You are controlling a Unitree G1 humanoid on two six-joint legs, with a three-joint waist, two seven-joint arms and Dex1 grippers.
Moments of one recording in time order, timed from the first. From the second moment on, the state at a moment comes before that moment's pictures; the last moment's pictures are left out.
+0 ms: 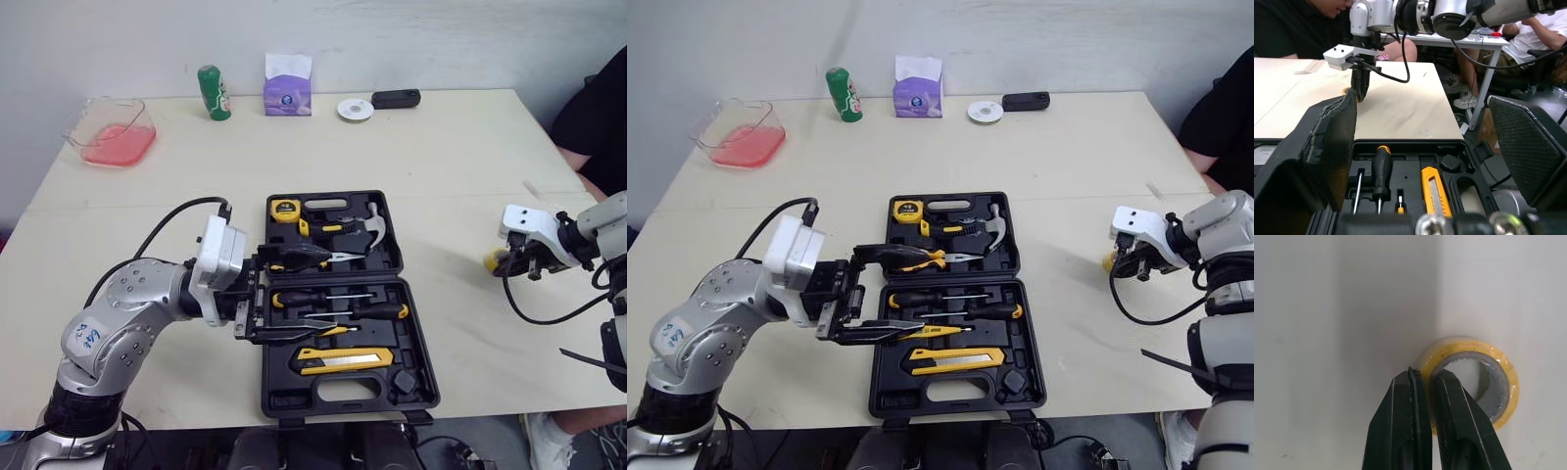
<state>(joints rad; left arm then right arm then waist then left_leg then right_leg) -0.34 0.65 0.02 -0.54 -0.82 0.53 -0.97 -1.03 -0.94 0.30 1.06 -0.28 -0.02 1.50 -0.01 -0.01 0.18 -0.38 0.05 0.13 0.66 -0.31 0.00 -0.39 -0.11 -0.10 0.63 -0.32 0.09</state>
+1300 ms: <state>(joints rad) 0.05 0.72 0.01 -0.63 -0.62 0.32 -1.03 -0.43 -1.16 0.41 -0.61 0.31 0.56 1.50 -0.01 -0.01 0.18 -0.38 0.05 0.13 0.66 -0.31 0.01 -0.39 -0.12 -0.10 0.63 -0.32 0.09</state>
